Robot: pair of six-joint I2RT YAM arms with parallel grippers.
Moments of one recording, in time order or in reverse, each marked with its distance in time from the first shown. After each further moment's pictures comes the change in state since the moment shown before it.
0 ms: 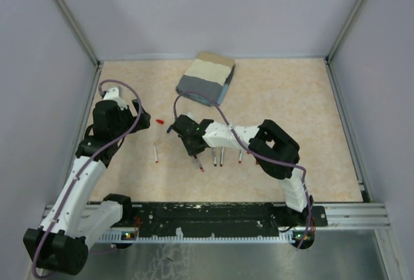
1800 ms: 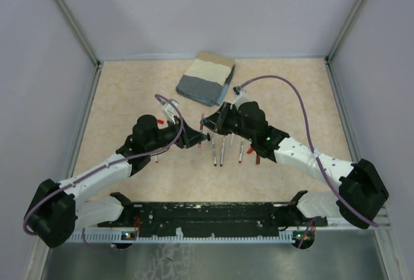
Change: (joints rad) left arm -0.444 0.214 -0.264 0.777 0.522 -0.341; right arm -0.244 -0.793 -0.632 0.698 -0.246 0.419
